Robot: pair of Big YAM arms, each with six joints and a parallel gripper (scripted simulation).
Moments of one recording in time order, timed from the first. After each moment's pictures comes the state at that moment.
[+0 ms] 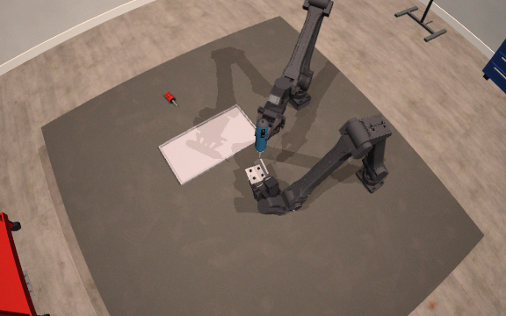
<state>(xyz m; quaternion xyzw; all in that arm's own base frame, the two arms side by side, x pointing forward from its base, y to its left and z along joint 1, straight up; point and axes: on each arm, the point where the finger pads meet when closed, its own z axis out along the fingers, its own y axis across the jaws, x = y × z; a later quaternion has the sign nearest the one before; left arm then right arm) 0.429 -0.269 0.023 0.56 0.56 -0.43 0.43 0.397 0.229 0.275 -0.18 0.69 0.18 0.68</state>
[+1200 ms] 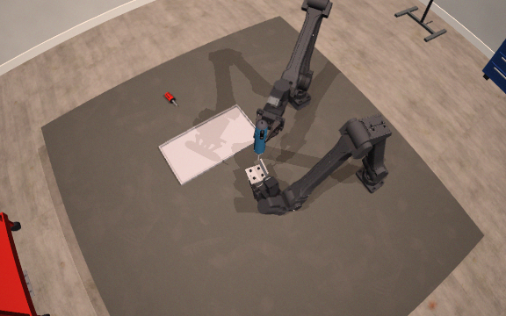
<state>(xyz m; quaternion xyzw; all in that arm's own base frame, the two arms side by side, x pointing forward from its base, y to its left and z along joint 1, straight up) 0.429 -0.269 0.023 0.56 0.56 -0.43 0.43 0.405 0.233 0.276 -0.18 0.67 0.19 0.69</state>
